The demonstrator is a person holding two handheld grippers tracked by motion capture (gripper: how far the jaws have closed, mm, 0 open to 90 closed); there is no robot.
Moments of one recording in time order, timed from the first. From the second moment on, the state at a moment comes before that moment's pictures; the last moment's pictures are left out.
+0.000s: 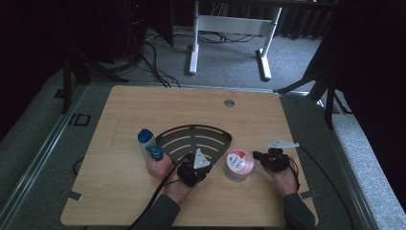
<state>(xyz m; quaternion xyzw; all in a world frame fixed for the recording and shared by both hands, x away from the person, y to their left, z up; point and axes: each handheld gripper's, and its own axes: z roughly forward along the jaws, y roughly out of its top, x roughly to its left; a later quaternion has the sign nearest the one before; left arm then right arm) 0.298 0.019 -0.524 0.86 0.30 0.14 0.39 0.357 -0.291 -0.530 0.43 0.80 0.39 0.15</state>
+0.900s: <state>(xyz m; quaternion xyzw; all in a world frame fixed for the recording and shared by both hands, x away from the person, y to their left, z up) 0.311 -0.016 -0.528 0.86 0.28 0.13 0.40 0.352 -0.284 -0.533 0.40 0.82 0.40 0.13</state>
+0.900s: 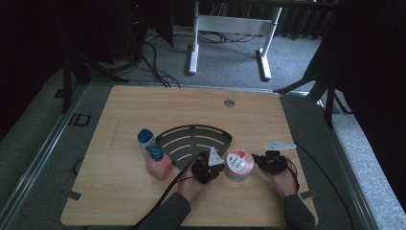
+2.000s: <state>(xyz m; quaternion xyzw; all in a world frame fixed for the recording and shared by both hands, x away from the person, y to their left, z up) 0.279 0.033 -0.529 0.87 0.28 0.14 0.38 0.318 -0.236 -0.532 0.34 0.85 0.40 0.11</state>
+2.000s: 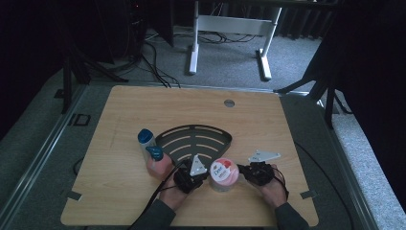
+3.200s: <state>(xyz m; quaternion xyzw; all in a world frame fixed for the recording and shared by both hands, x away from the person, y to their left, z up) 0.269 0.069 -0.534 0.87 0.25 0.10 0.40 0.310 -0.240 -0.534 0.28 0.87 0.39 0.07</state>
